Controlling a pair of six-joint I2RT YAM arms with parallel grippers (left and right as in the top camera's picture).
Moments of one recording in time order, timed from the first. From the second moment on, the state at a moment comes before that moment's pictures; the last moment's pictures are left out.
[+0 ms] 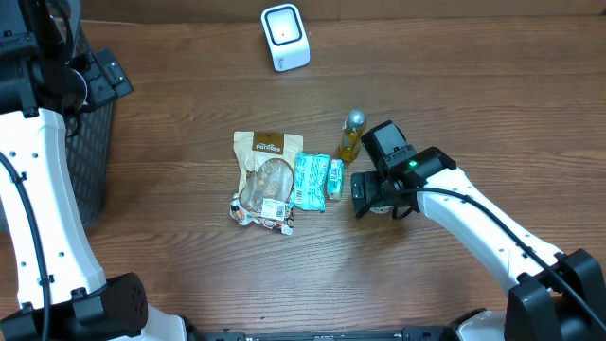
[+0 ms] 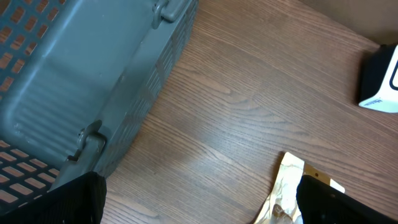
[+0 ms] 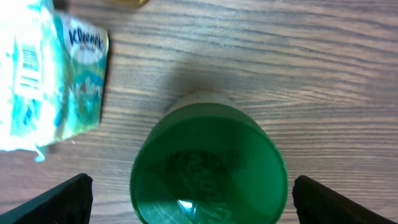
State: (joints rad) left arm 0.24 1.71 2.07 -1.39 -0.07 -0.29; right arm 0.47 1.57 1.05 -0.85 0.11 0.43
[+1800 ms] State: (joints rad) left arm 0.24 1.71 2.07 -1.39 -0.07 -0.29; right arm 0.47 1.56 1.05 -0.88 0.15 0.66
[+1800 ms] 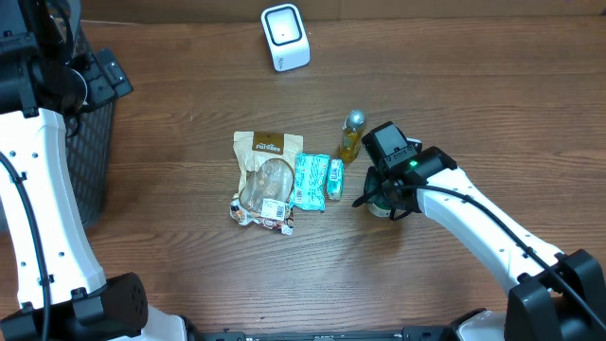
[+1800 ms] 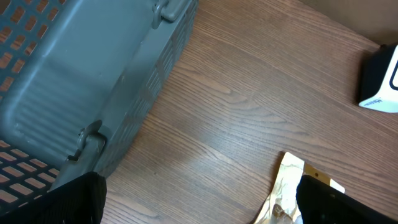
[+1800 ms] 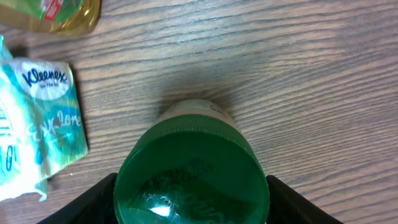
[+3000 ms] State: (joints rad) left arm 0.24 1.71 2.07 -1.39 -0.07 -0.29; right arm 0.47 1.57 1.24 -1.04 -0.03 0.52
